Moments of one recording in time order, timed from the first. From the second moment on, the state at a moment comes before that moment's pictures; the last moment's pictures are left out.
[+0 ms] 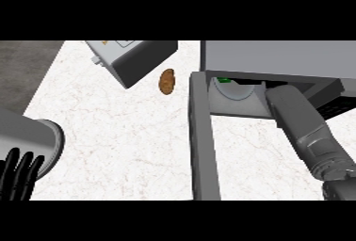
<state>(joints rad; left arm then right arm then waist) 0.52 0.02 -0.09 -2.39 -0.02 -0.14 0.01 -1.05 -0.23 -0.24 -0.13 0.30 -0.56 -0.64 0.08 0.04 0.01</state>
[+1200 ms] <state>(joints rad) 0.55 0.01 -0.18 -2.37 -0.07 -0.09 -0.02 -0.86 -0.17 -0.30 -0.25 0.18 -0.17 -0.75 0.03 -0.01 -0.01</state>
